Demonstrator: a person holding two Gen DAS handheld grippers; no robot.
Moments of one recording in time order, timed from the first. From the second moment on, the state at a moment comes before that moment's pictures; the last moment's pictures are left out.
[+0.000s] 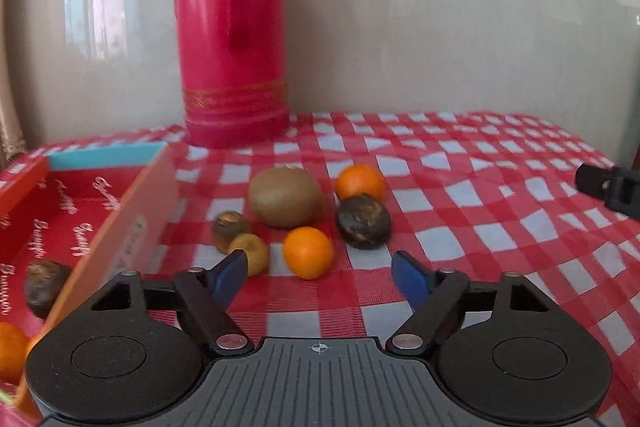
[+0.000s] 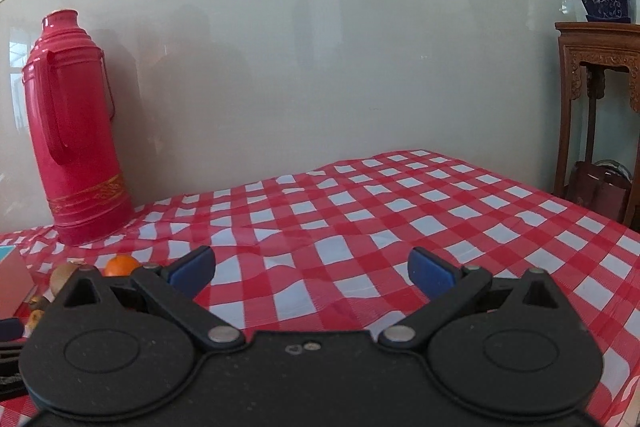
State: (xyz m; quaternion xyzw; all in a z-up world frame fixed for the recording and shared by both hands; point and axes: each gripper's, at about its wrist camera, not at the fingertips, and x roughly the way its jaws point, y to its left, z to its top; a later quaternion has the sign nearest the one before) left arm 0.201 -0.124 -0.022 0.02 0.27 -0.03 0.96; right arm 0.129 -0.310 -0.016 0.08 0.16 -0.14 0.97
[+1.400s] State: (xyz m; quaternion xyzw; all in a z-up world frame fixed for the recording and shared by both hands) left arm 0.143 -0.002 0.029 0.01 0.22 0.07 0.97; right arm 0.141 -0.266 -0.014 0.09 0.19 -0.08 0.97
